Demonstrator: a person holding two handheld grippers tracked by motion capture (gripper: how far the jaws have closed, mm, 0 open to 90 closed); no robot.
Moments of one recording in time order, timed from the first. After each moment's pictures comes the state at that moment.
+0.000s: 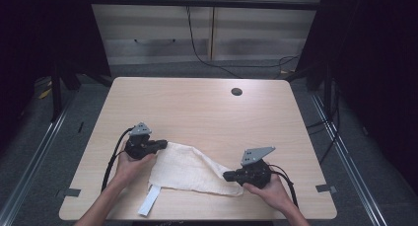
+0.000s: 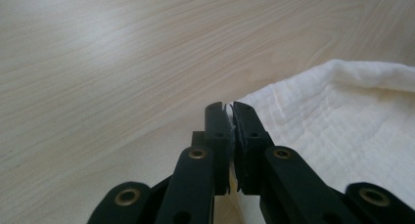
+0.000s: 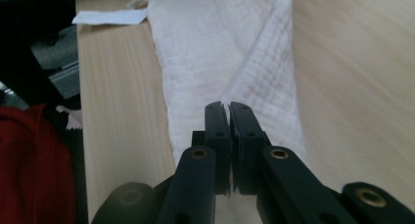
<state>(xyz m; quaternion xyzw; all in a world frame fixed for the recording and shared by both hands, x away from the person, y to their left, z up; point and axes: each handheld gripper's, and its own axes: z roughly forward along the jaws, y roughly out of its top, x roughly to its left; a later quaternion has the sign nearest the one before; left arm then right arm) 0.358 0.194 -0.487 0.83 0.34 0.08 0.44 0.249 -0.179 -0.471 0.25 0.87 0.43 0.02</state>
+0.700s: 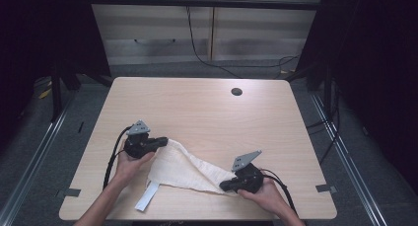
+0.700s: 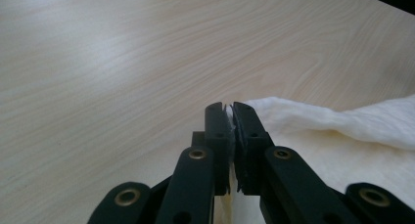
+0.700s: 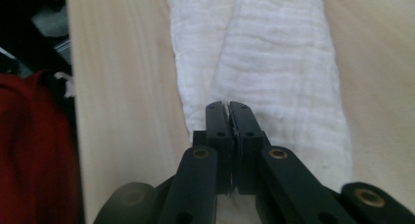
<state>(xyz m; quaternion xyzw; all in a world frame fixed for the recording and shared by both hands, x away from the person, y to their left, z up) 0.353 0.193 -0.471 0.81 0.33 0.10 0.47 0.255 -0.165 -0.494 0.26 0.89 0.37 -0.02</state>
